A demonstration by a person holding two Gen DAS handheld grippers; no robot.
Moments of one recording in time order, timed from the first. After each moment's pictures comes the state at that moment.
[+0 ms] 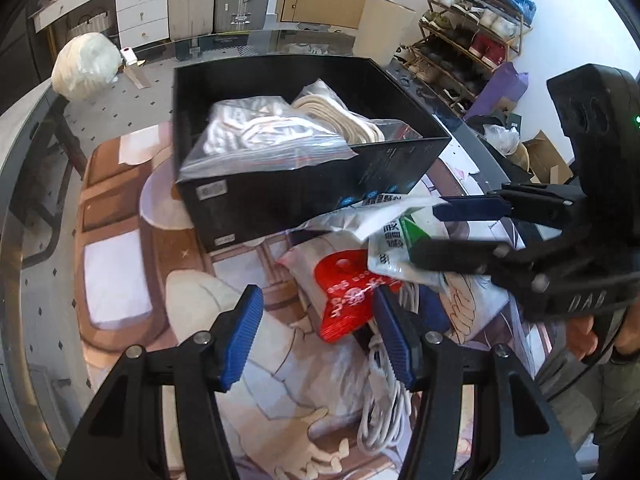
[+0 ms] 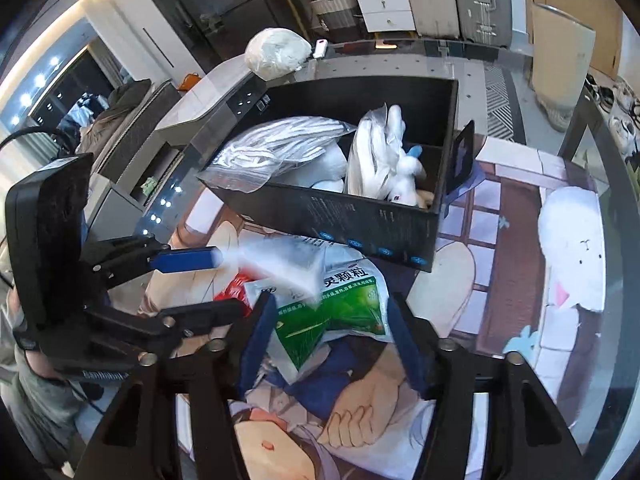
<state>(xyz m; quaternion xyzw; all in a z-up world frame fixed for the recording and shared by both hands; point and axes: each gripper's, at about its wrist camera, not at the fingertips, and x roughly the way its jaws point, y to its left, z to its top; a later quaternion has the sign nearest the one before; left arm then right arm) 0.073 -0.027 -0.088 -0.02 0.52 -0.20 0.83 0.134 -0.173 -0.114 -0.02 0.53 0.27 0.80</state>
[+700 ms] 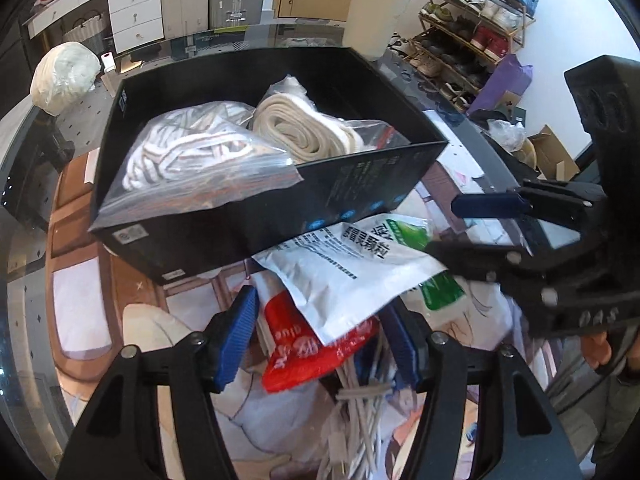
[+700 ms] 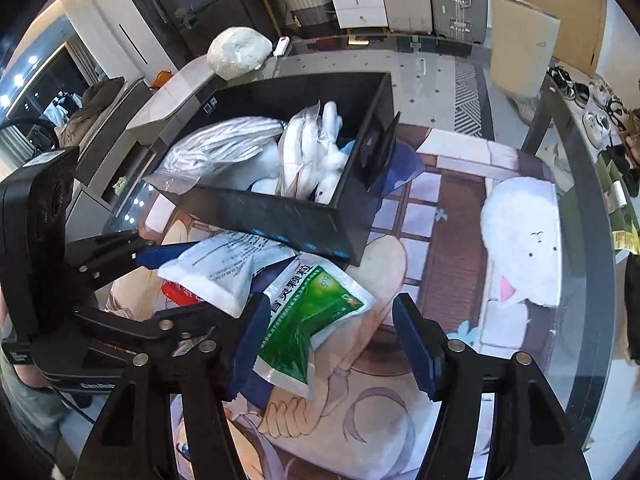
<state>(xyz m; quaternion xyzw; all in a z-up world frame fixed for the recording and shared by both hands) 0.095 -0.061 -0.100 -0.01 0.53 -0.19 0.83 0.146 -0.202 -0.111 -0.04 0.55 0.22 0.81</state>
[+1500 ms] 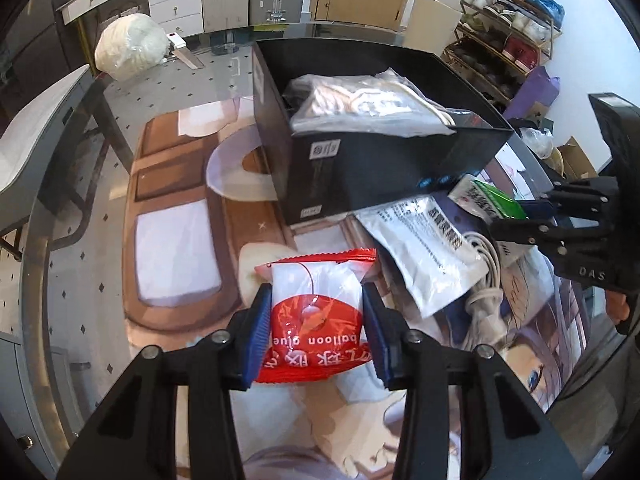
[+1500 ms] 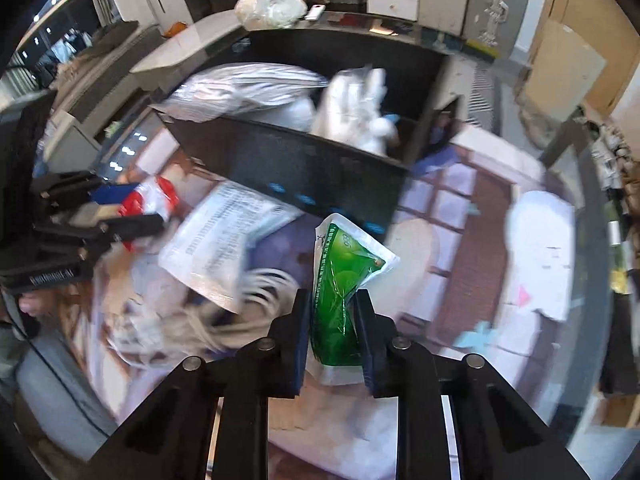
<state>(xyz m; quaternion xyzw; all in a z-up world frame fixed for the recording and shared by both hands) 0.069 0.009 -0.105 -0.01 0.52 -0.14 0.84 0.133 -0.166 -0.130 -0.15 0.55 0.22 0.79</state>
